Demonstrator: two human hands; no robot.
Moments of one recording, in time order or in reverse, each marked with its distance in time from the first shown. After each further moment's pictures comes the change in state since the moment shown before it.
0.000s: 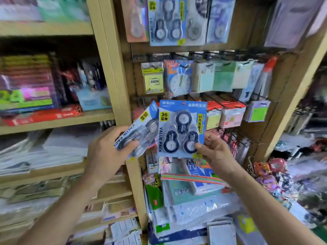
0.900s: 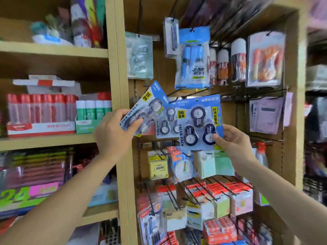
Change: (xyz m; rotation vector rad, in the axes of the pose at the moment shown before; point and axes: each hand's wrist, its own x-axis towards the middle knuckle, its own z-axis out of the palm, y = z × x) left_hand 0.260 0.059 -0.060 0.038 0.644 0.272; right_hand 0.144 -0.222 0.020 -0.290 0.293 -0.588
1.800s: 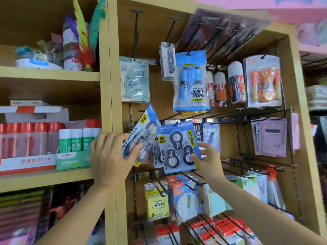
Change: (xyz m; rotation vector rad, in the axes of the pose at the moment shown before) left_hand 0.026 -0.038 0.055 0.222 0.207 0.408; right_hand 0.071 0.049 0.078 -0.199 0.053 -0.004
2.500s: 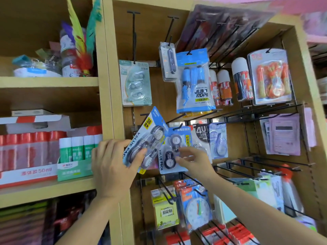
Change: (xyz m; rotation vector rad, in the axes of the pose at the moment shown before) left_hand -0.001 0.001 0.001 -0.060 0.008 -0.023; right_hand 0.010 -0.012 0.043 -0.016 -0.212 0.004
